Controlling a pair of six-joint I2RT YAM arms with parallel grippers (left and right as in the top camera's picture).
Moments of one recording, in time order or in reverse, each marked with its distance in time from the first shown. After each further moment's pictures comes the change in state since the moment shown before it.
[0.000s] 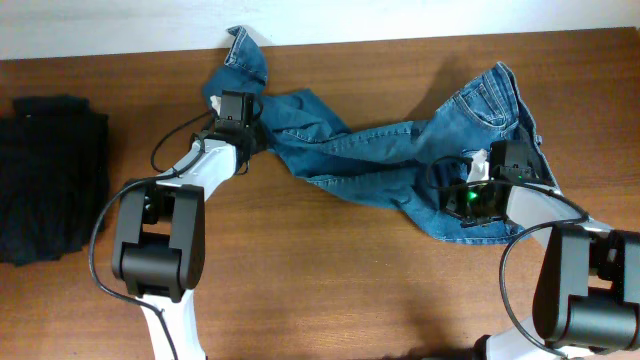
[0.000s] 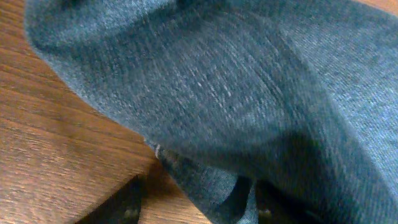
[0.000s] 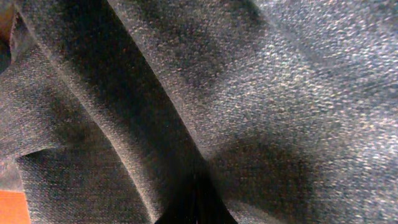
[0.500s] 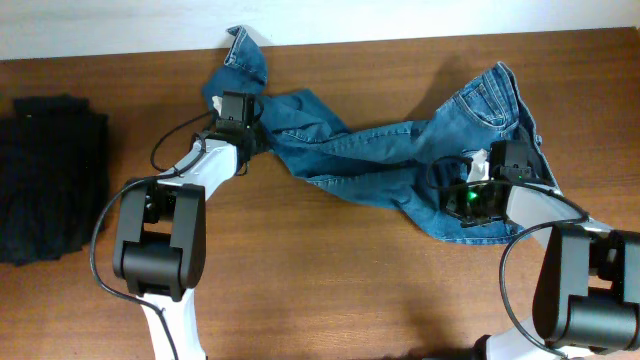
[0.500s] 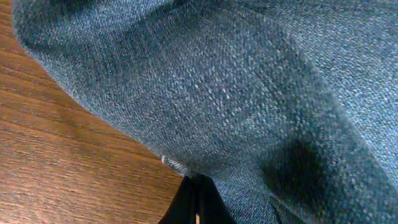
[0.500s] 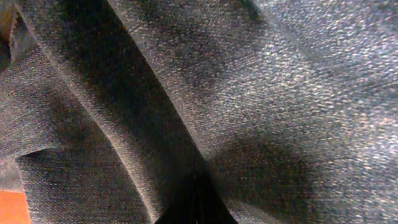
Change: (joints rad) left arm -0.002 0.006 0.003 -0.016 -0.012 0.036; right arm 0.000 0.000 0.000 -0.001 0.000 0.000
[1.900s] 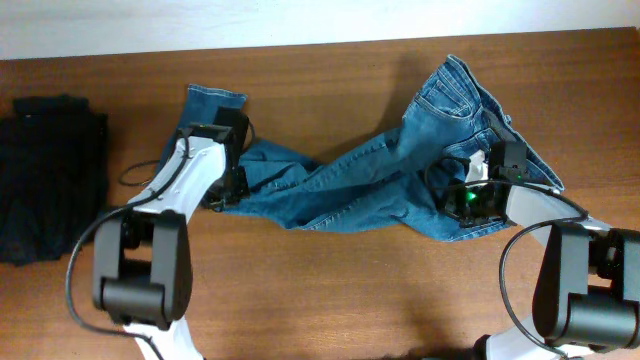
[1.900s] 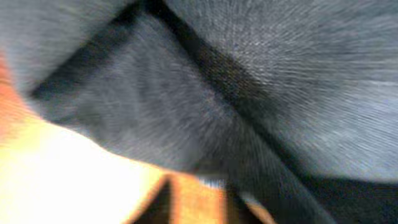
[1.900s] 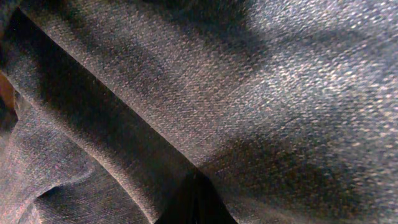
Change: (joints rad) left arm 0.006 -0.190 0.000 -0.777 -0.117 0.023; right arm 0.000 0.007 0.000 -0.007 -0.034 0.000
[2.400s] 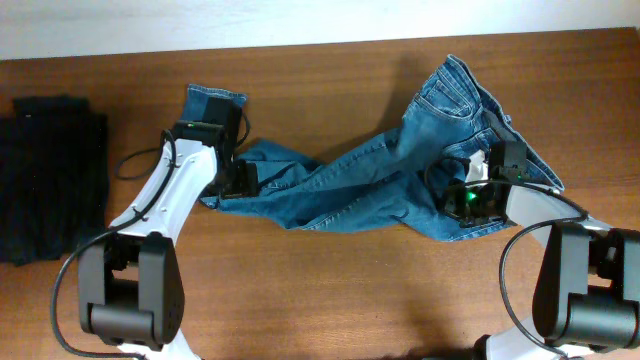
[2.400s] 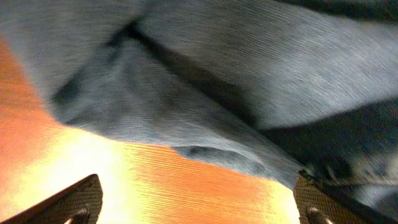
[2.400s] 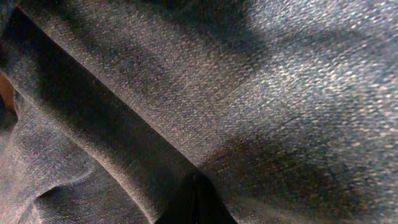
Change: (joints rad) left arm 0.002 -0.090 0.000 0.004 0.125 0.185; right arm 0.000 0.000 0.000 0.000 0.000 0.000
